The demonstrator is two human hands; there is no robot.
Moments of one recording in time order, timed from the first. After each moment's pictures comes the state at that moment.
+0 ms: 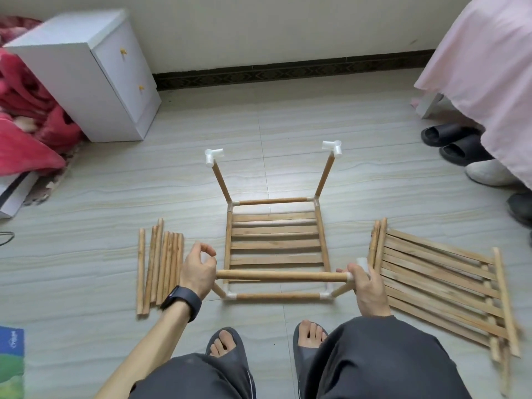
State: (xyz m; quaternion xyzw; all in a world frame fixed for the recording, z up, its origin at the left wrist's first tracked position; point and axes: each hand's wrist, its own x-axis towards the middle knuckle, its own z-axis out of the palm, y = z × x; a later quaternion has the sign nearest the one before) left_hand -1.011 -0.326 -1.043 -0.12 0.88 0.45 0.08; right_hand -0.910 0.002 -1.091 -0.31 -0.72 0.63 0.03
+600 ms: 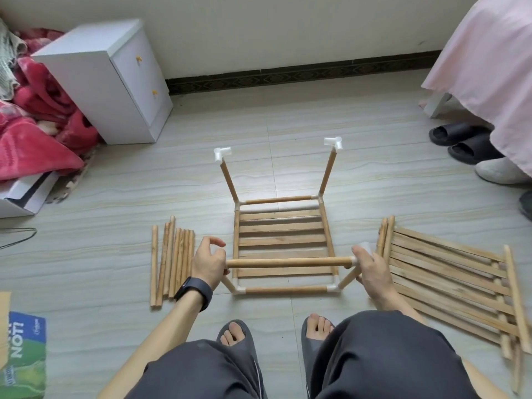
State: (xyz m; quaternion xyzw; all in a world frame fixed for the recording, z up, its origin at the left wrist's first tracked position) left_hand -1.001 -0.326 -1.037 -0.13 0.85 0.50 0.07; right_hand -0.920 0.008 -1.074 -0.29 -0.74 0.61 -0.01
